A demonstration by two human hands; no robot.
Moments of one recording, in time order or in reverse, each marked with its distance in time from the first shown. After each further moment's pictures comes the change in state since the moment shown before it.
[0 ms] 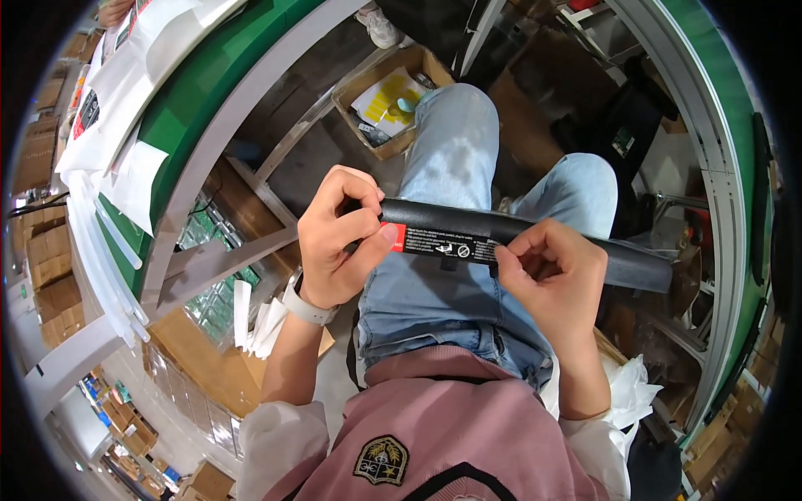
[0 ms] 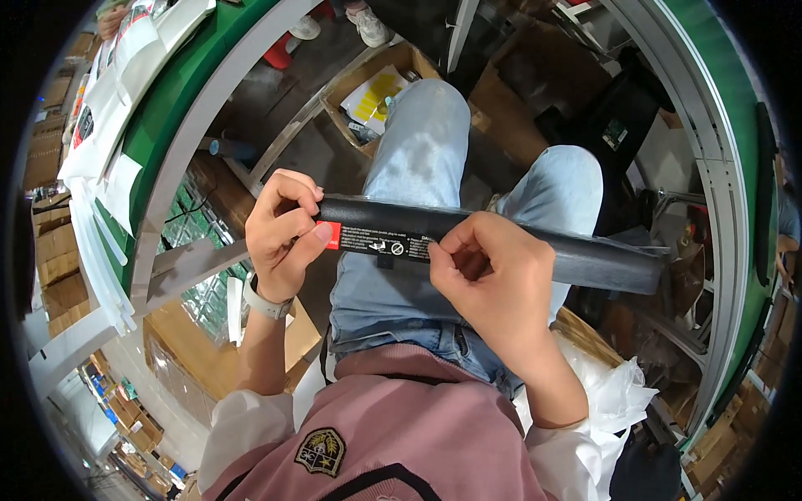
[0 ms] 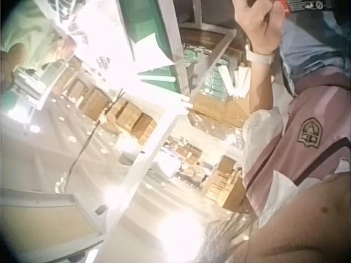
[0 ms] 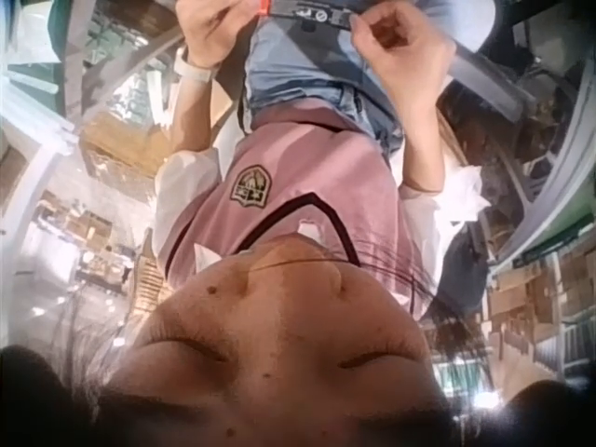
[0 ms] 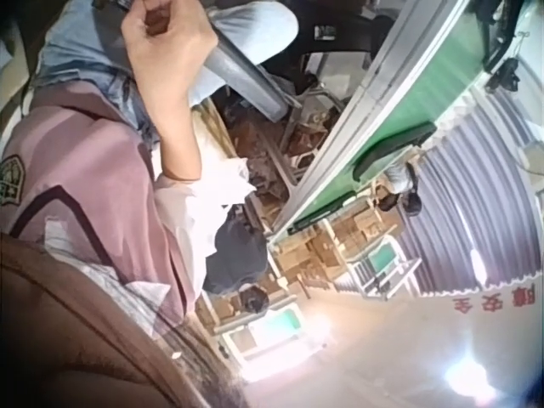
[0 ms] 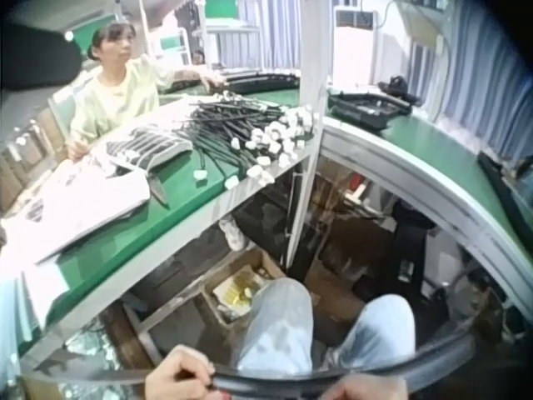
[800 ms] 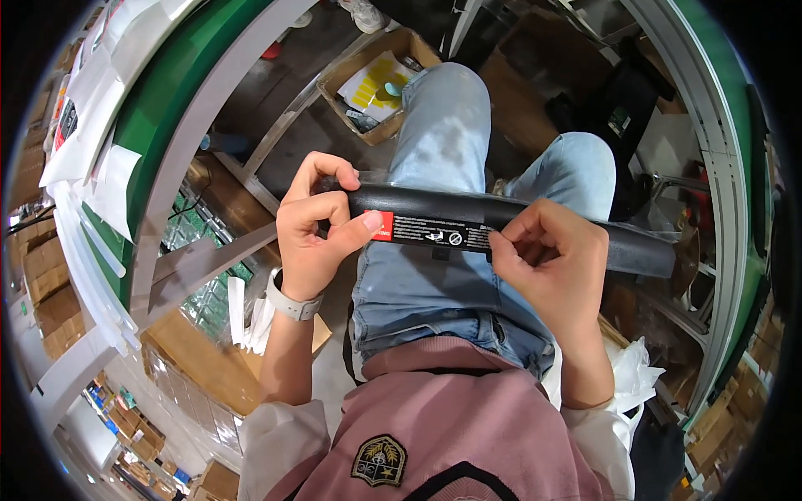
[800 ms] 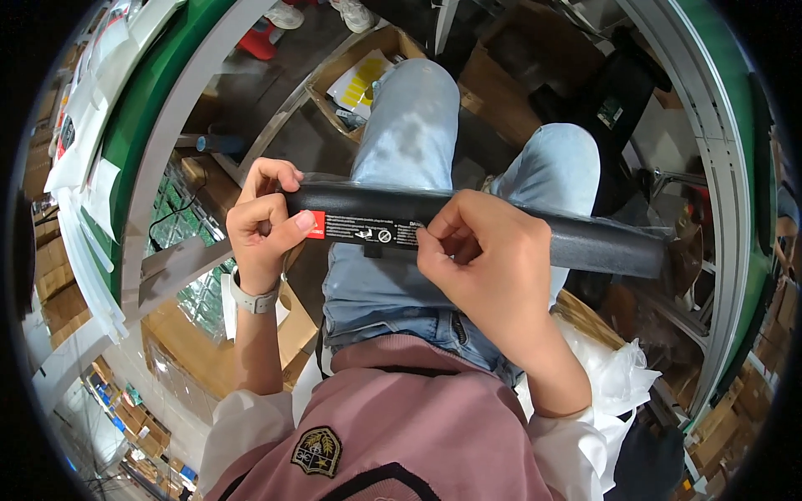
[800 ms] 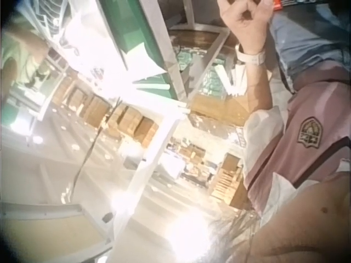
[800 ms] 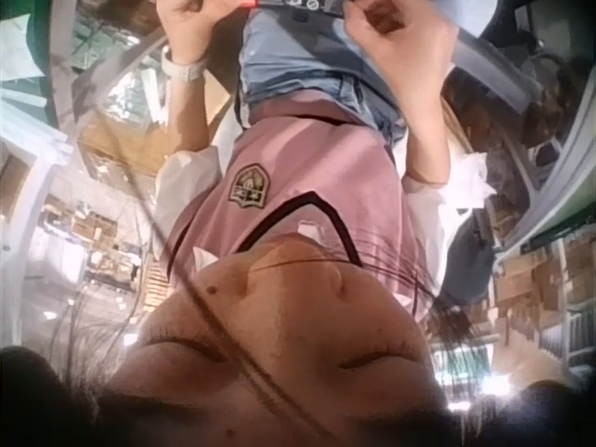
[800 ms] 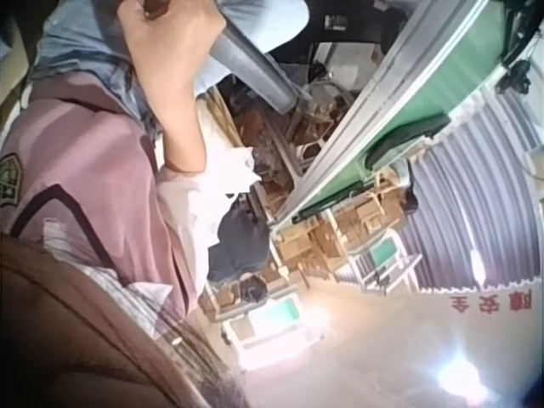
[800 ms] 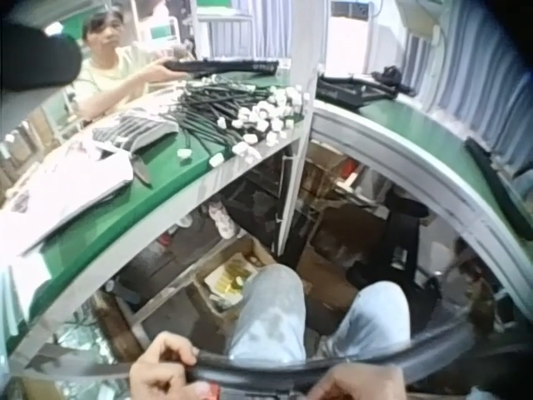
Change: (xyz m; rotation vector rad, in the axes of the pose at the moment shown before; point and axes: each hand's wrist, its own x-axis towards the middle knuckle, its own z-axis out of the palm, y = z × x) left_hand -0.012 -0.008 -0.006 -0.150 0.051 -0.294; right_hand 0.002 0.000 0.002 -0.014 -0.026 0.017
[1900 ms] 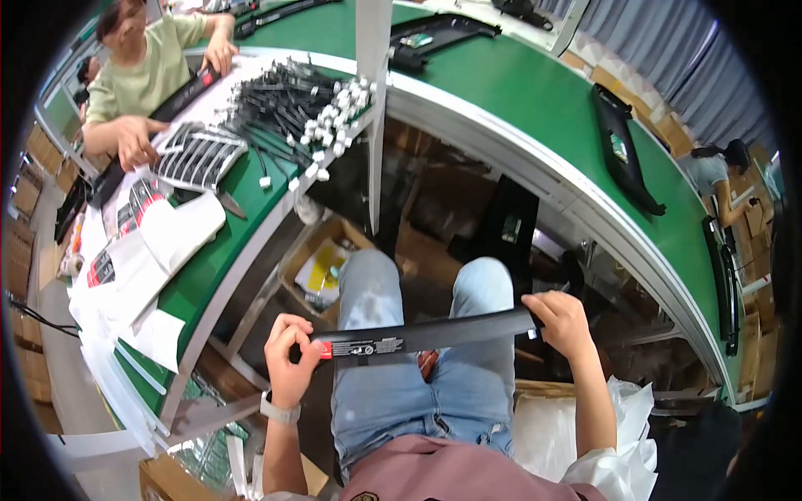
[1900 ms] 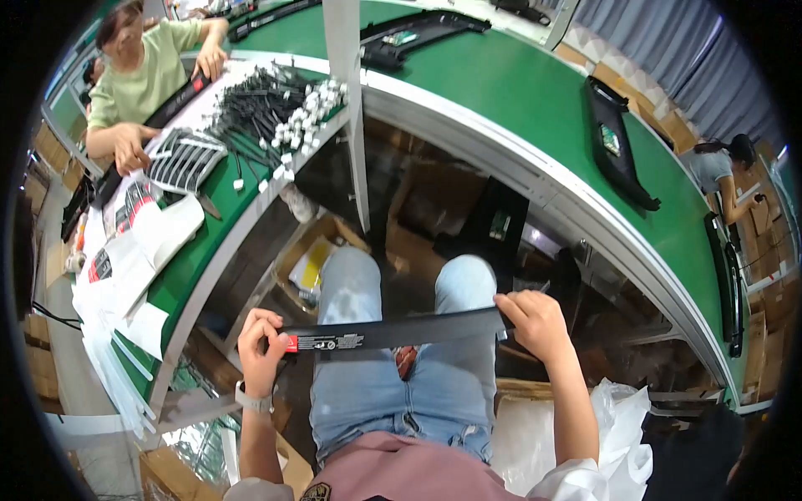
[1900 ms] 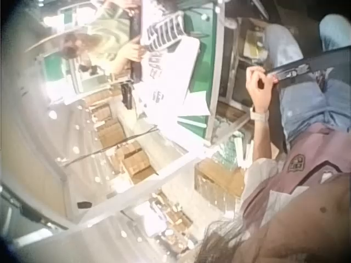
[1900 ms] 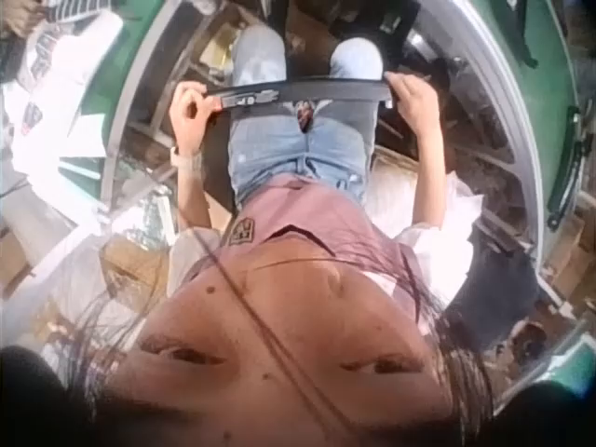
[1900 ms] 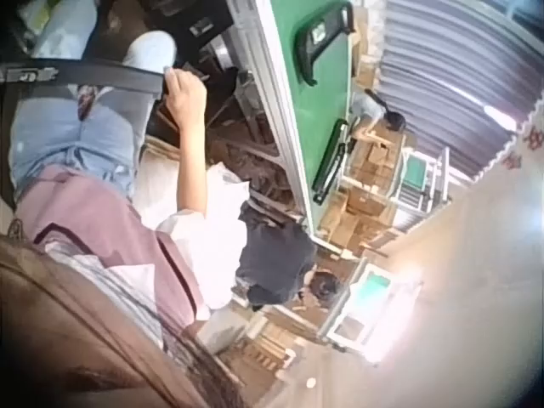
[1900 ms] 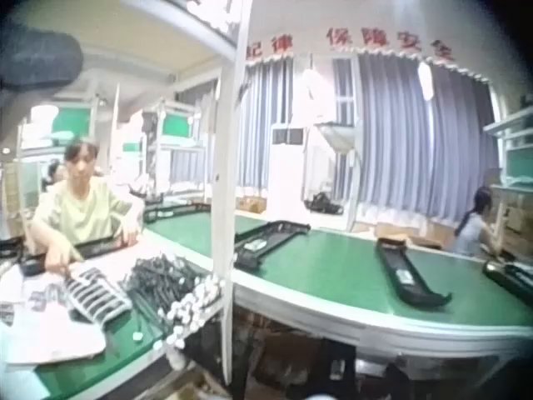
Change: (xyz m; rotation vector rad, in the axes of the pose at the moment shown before) left_hand 0.020 0.015 0.005 0.105 0.027 0.082; right_hand -0.037 0.100 -0.167 -0.893 0.193 -0.597
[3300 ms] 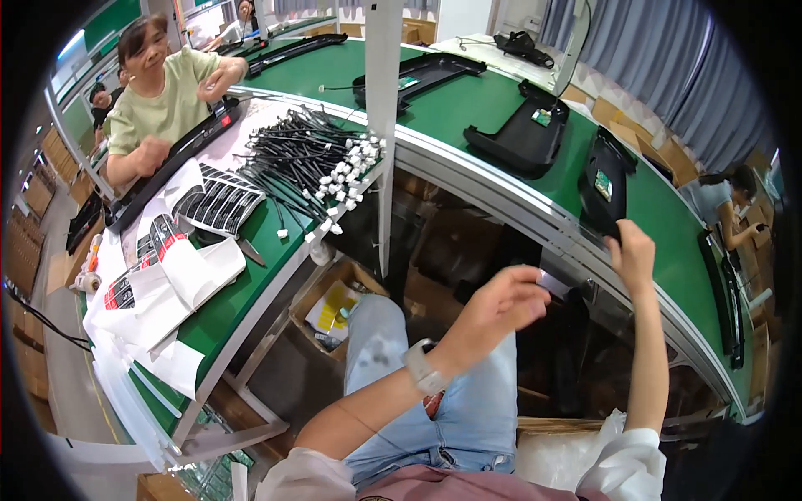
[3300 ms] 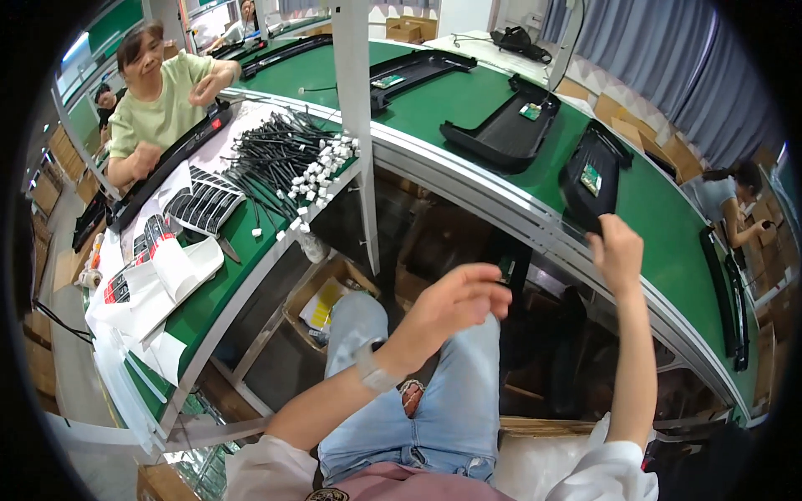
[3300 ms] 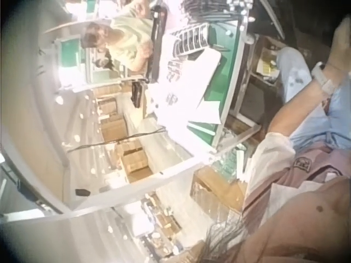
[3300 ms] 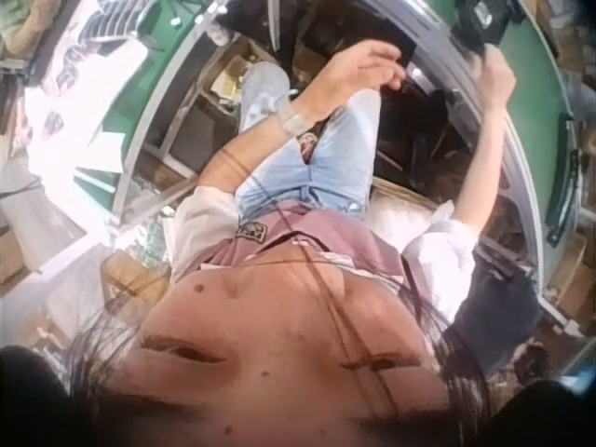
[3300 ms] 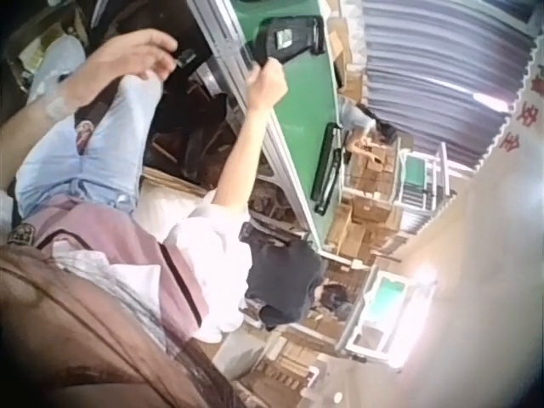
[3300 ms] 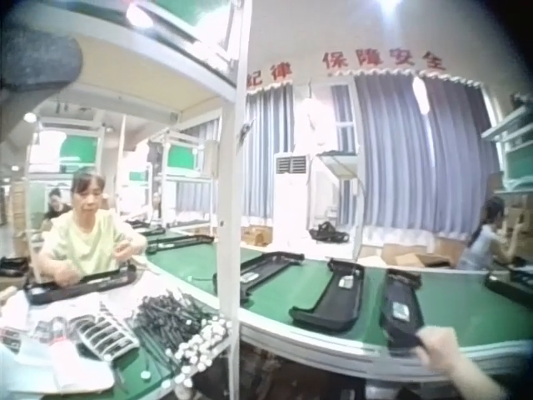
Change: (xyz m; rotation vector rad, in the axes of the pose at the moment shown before) left_hand 0.104 0.128 0.194 -0.908 -0.845 -0.076; right_hand 0.053 0.153 -0.084 -0.441 0.291 0.324
